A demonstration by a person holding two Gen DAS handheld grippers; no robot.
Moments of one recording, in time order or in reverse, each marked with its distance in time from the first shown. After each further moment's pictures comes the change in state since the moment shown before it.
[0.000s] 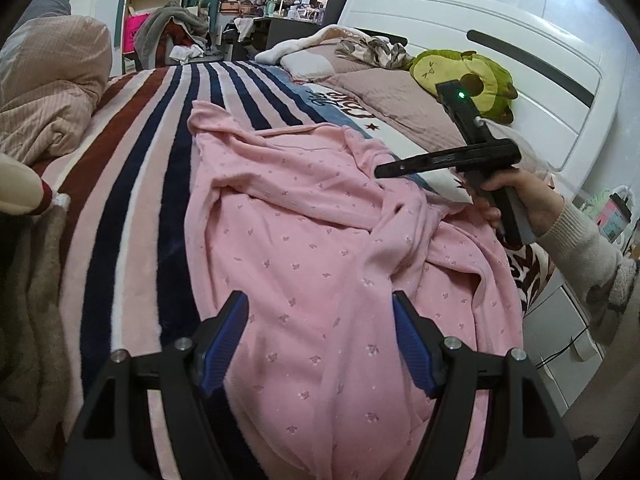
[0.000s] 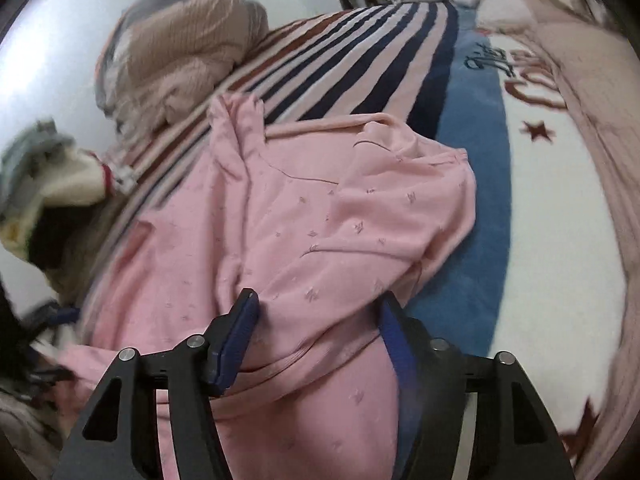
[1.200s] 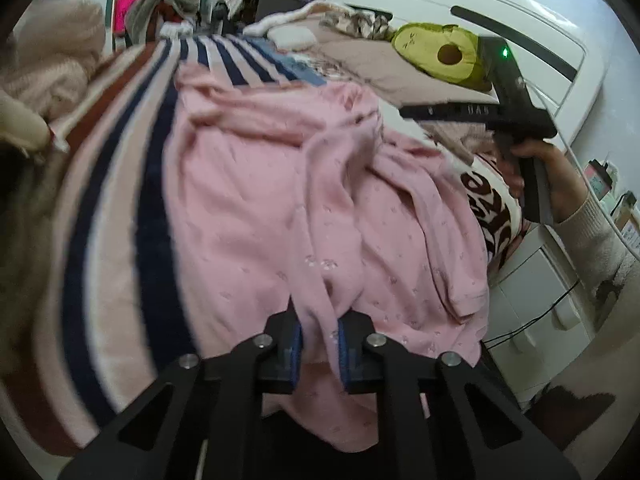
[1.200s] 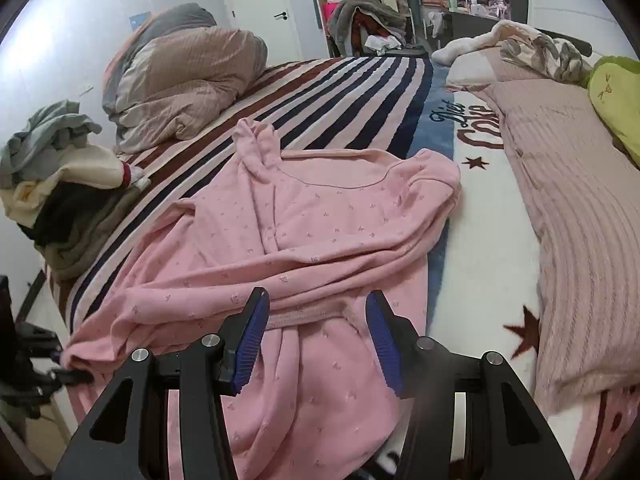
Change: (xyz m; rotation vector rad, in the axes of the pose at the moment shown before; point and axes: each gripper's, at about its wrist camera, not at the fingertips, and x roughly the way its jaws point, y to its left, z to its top) left arm -0.040 -0.033 -0.051 0.022 0.069 -0.006; right arm -0.089 0.040 -0.061 -0.018 -0.160 -0.117
